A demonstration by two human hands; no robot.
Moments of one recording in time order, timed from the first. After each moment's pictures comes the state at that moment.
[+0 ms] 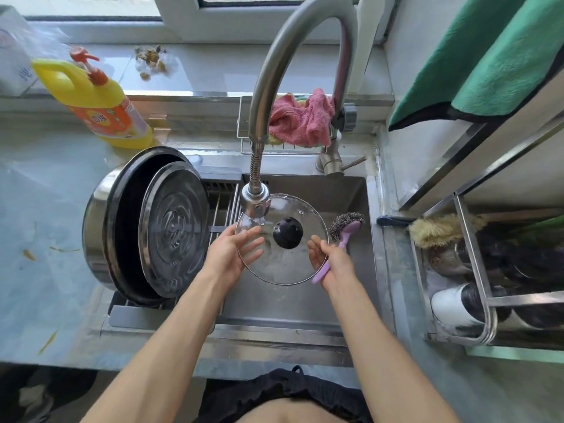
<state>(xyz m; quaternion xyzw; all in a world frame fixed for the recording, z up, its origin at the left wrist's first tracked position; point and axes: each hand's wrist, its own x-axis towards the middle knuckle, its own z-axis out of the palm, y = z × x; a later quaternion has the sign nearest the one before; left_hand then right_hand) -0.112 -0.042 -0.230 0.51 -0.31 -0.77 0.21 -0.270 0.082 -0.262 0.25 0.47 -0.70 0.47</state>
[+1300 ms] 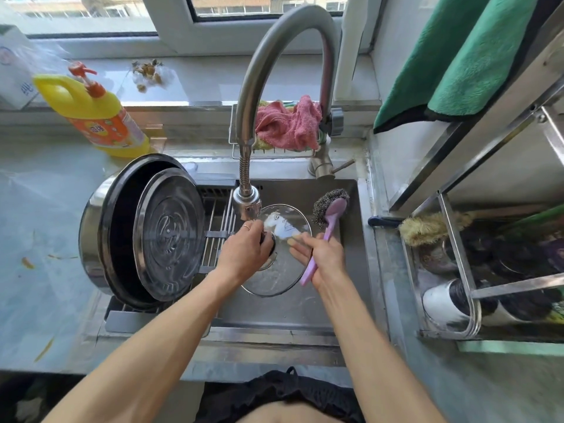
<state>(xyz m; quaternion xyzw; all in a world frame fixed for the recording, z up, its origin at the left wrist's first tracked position) -0.134 -0.024 -0.228 0.41 -0.88 -0.23 0.08 -0.259 0.078 -0.223 0.13 0.54 -0.69 0.46</state>
